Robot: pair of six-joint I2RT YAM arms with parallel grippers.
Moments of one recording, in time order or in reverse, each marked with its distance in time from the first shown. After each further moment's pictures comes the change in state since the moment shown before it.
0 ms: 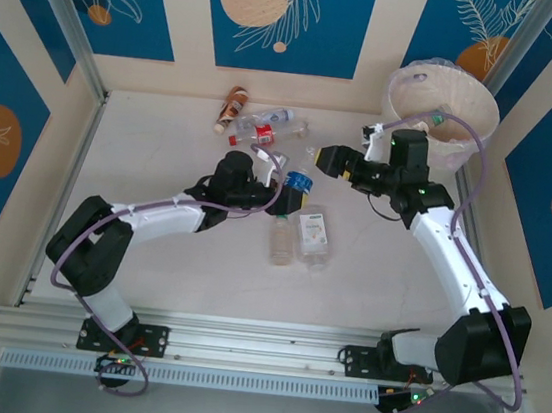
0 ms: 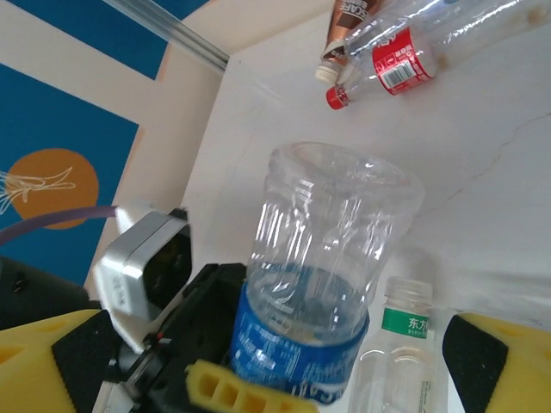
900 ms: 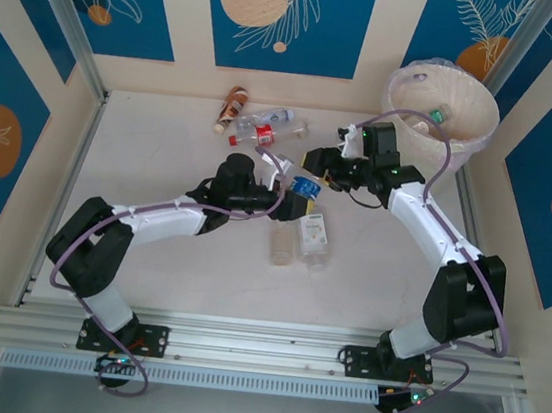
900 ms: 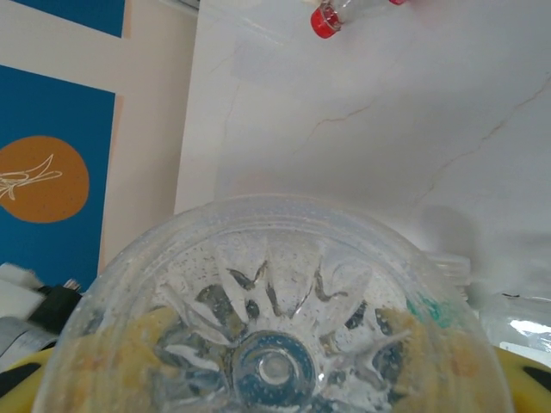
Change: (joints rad) left arm -0.024 -0.002 -0.006 0.039 0.048 0.014; right arm 0.055 0.207 0.072 0.001 -0.042 0.088
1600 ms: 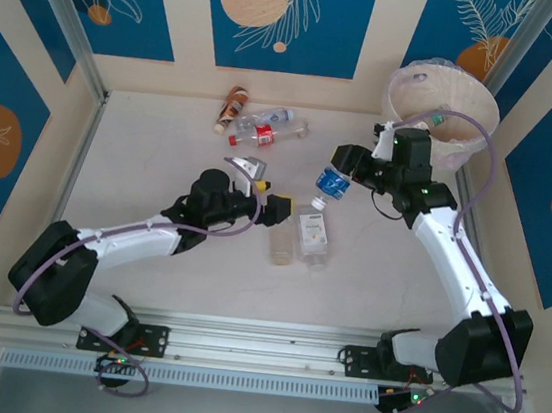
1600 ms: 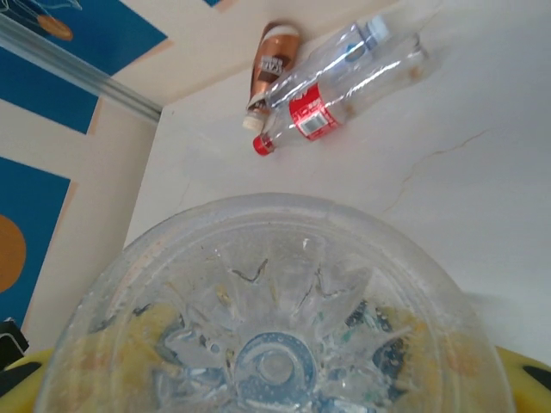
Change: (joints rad) left arm -0.002 -0.230 -0.228 0.077 -0.327 0.069; right arm -0.067 -0.246 -0.062 -0.033 0.253 -0.092
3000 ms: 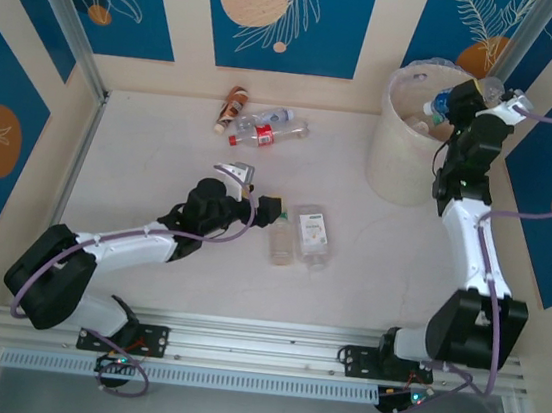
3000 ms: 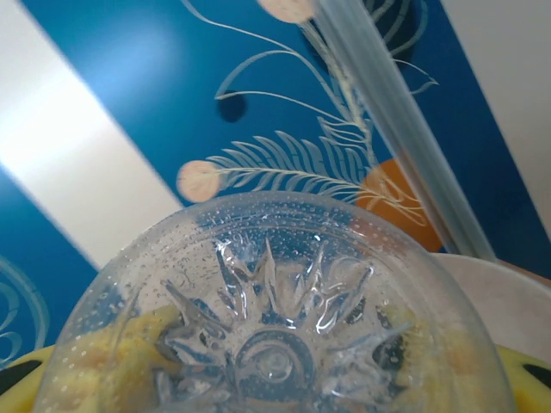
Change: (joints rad) left arm 0.000 -0.021 -0.079 0.000 -0.176 -0.024; right arm -0.354 0.130 0.051 0.754 0.605 0.021
